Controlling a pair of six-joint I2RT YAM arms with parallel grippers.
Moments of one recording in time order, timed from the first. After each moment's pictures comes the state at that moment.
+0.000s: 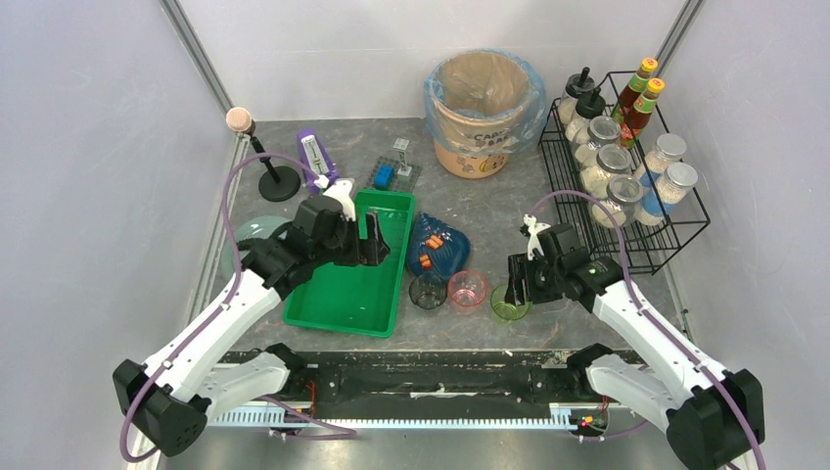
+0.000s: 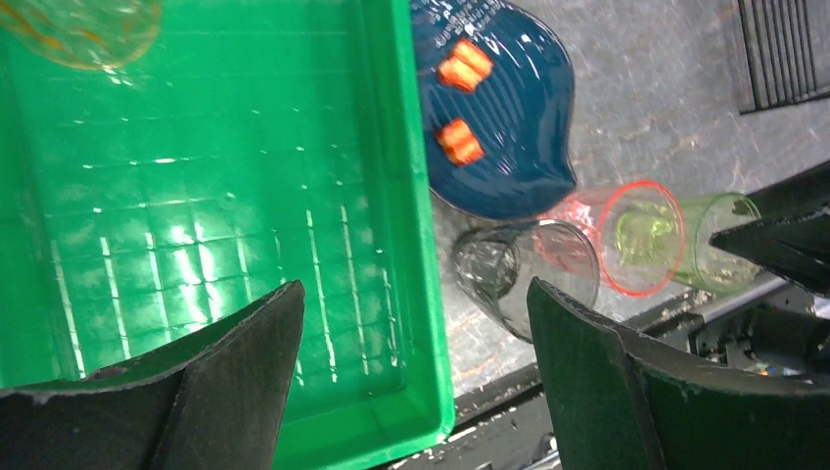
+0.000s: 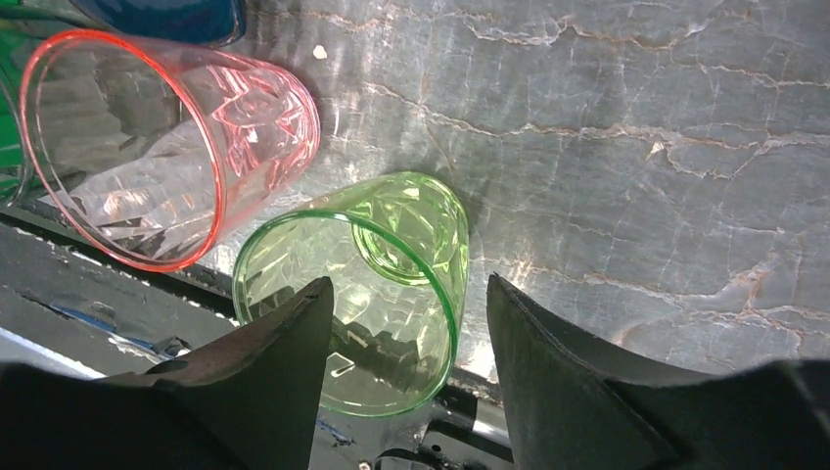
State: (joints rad) left arm -0.55 0.99 0.95 -0.65 0.00 -0.45; right arm 0.42 0.96 0.67 -0.73 -0.18 0.30
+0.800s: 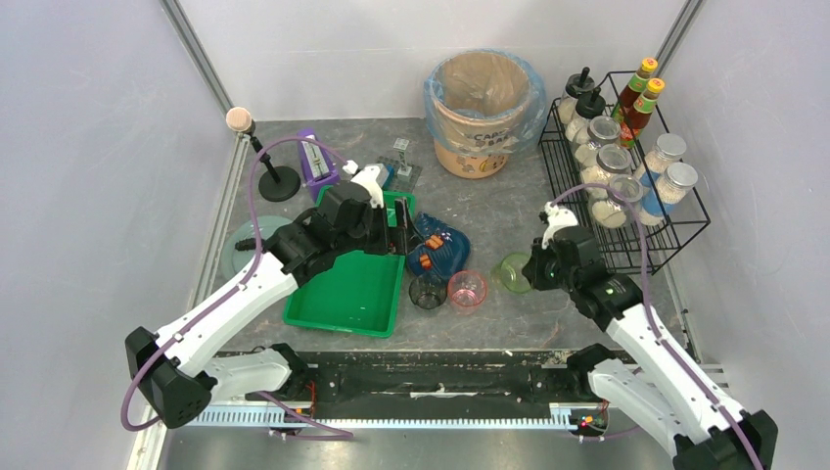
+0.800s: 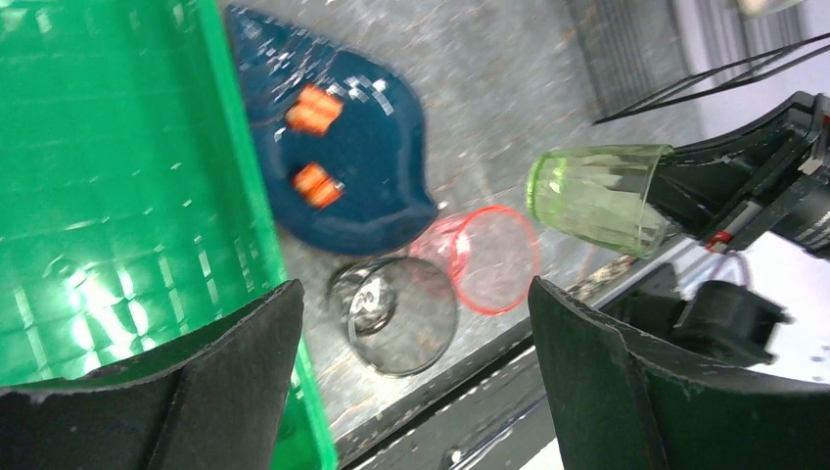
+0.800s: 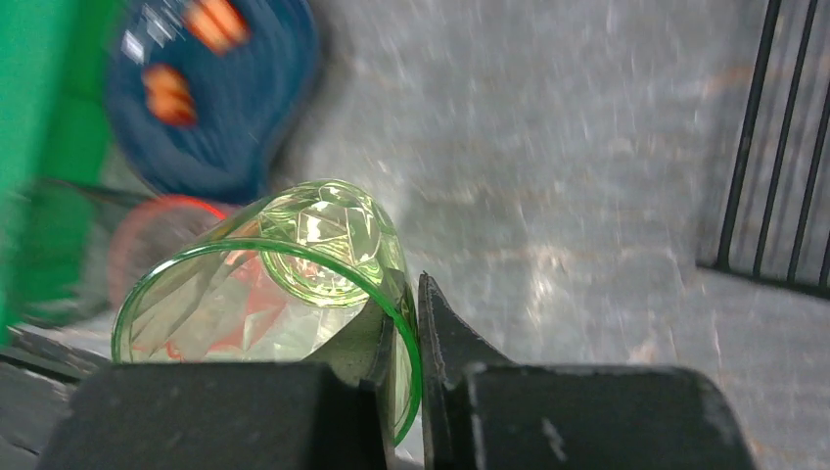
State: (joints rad) left arm -0.73 1.14 1.09 -0.58 0.02 -0.57; right arm 0.42 0.79 0.62 -0.61 0.02 0.30
